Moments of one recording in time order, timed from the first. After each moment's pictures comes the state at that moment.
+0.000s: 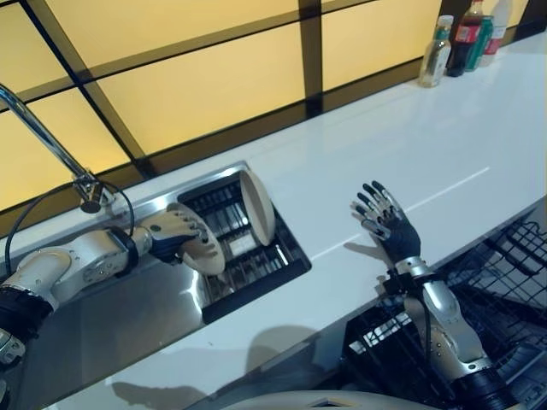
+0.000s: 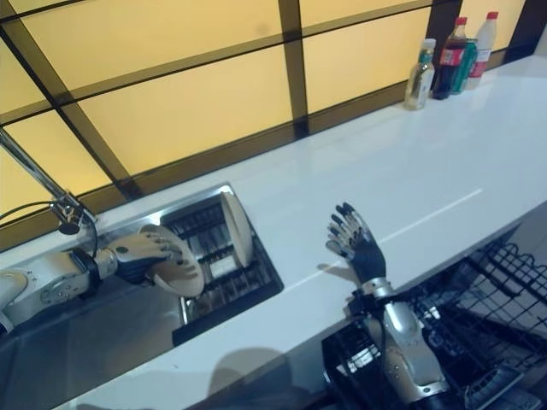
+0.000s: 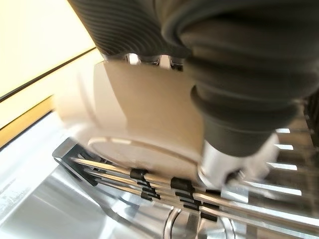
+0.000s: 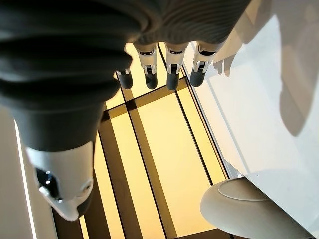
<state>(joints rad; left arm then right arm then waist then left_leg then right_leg) -0.35 1.17 -0.56 0.24 0.76 -0.53 -0.10 0.05 -0.46 0.20 -0.11 0.67 -0.21 0.04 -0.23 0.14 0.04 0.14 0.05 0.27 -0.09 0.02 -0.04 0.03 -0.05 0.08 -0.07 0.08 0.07</state>
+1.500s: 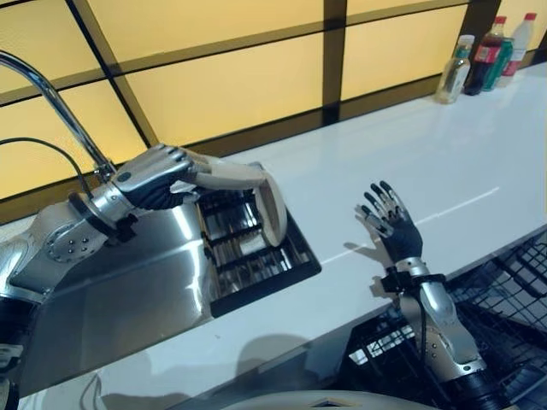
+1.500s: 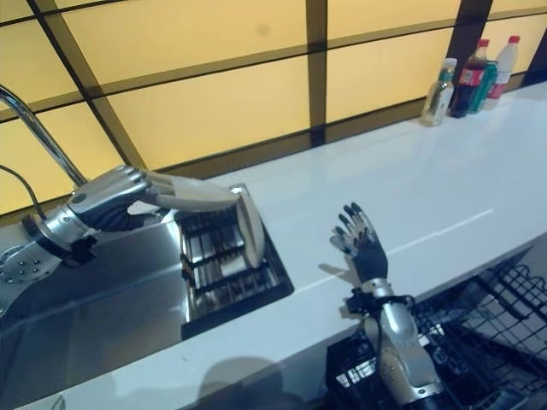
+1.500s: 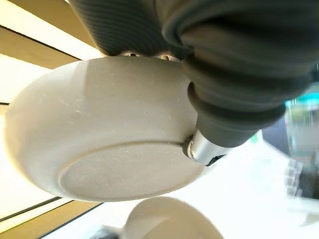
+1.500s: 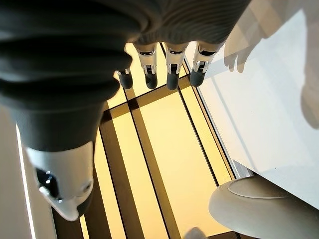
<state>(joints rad) -0.23 1.03 -0.02 0.01 0.17 -0.65 -0.07 0.06 -0.40 0.18 -0.11 0.64 -0.21 -0.06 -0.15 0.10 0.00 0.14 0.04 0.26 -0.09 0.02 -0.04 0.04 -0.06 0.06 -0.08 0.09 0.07</state>
